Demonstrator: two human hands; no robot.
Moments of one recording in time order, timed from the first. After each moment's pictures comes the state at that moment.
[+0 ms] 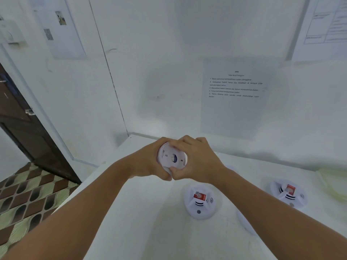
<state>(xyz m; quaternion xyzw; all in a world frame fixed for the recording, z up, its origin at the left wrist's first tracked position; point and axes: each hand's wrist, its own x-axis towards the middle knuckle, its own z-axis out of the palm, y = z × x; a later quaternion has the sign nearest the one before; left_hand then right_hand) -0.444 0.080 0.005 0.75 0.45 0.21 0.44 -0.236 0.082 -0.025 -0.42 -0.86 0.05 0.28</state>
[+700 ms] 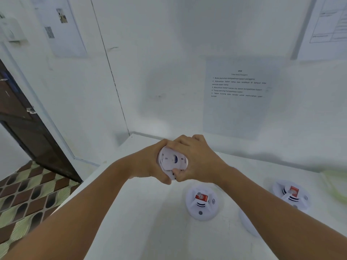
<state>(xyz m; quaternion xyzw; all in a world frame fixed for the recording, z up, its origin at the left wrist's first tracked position) -0.449 0.082 0.004 0.75 0.47 0.18 0.44 -0.237 0.087 -0.021 -0.37 -0.89 0.03 0.26</state>
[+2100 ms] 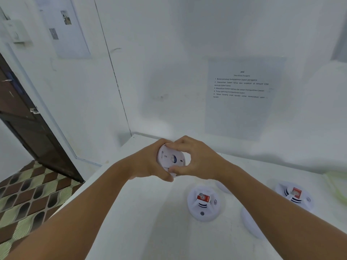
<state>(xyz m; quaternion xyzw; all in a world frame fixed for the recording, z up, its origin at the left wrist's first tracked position) -0.454 0.081 0.002 0.73 0.48 0.21 0.45 -0.236 0.089 -0.013 -0.39 -0.86 0.19 0.26</state>
